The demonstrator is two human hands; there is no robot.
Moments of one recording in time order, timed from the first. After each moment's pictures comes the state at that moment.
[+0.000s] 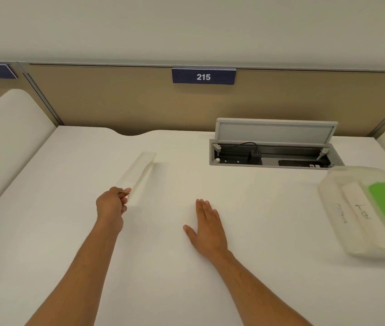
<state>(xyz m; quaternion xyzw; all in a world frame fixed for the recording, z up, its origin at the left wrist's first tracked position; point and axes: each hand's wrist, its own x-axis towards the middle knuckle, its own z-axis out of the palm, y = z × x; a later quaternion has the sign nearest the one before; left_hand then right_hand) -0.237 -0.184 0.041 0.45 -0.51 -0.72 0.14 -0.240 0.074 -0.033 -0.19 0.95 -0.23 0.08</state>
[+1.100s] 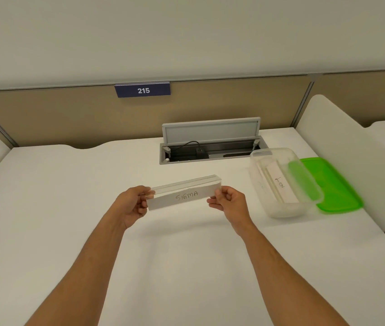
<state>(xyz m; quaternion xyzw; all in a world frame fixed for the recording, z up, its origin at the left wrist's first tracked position) -0.215 0.000 0.098 0.30 -0.57 -0.75 -0.13 -0.225 0.284 0.046 0.03 0.65 -0.76 0.04</state>
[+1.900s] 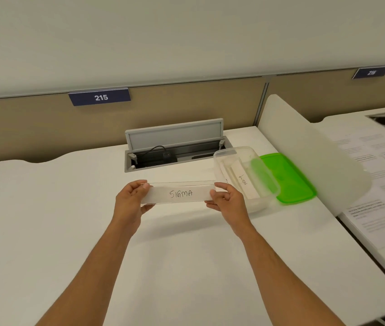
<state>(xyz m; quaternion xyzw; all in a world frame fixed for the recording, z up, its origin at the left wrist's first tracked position) -0.227 0.108 0.093 0.18 -0.60 -0.78 0.00 -0.212 0.371 0.063 0.08 0.66 -0.75 -0.02</state>
